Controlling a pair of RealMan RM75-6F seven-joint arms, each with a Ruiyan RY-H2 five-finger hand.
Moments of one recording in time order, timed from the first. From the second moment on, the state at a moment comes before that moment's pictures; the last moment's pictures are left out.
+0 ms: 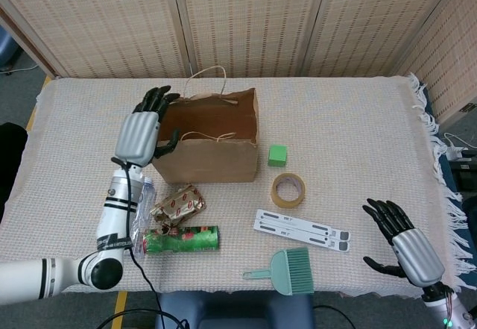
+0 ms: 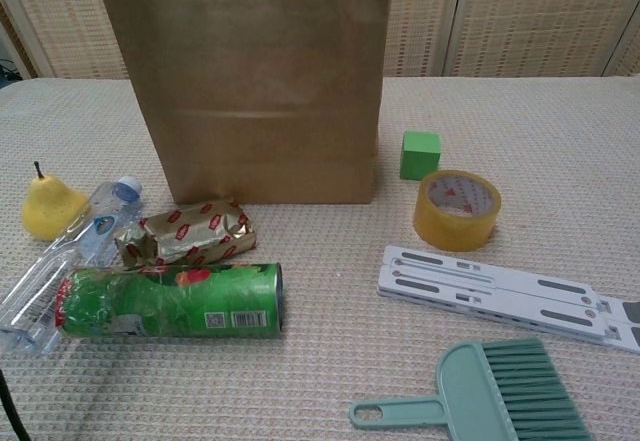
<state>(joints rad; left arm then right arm) -0.91 -1.29 -0.43 -1.93 0.73 1.37 0.49 0.12 -1.14 -0.10 -1.54 -1.79 1.56 0.25</state>
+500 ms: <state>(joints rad) -0.44 -1.15 -0.04 -2.01 1.27 1.61 0.20 0.12 -1.15 -0.10 -1.54 -1.80 1.54 0.23</state>
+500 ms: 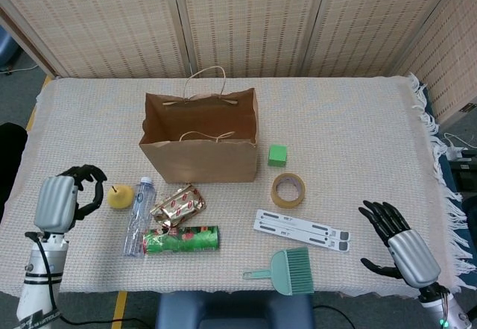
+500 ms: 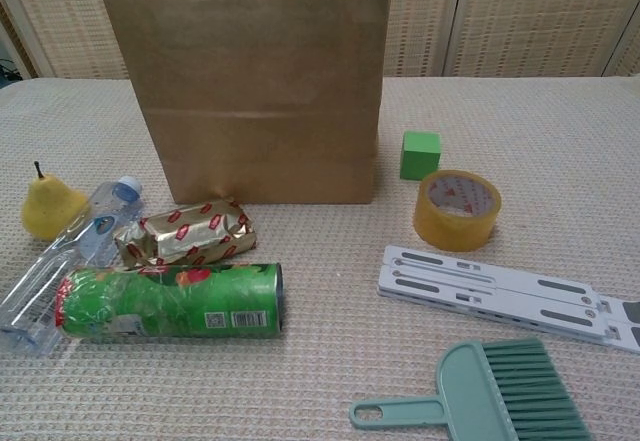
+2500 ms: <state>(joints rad) -0.78 -1.22 0.00 -1.70 0.68 0.96 0.78 0.13 -1.13 -0.11 -1.57 -1.79 1.49 0.21</state>
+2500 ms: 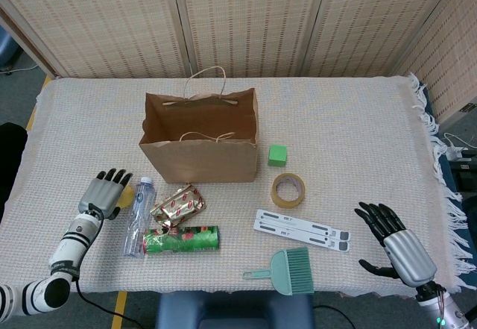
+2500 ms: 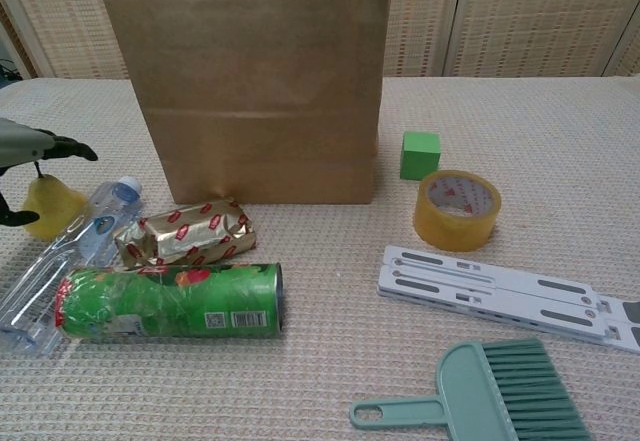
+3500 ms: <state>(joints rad) -0.84 -1.30 0.07 -1.57 0.59 0.93 0.81 0.14 -1.12 -0.11 -1.58 -1.77 1.47 0.21</state>
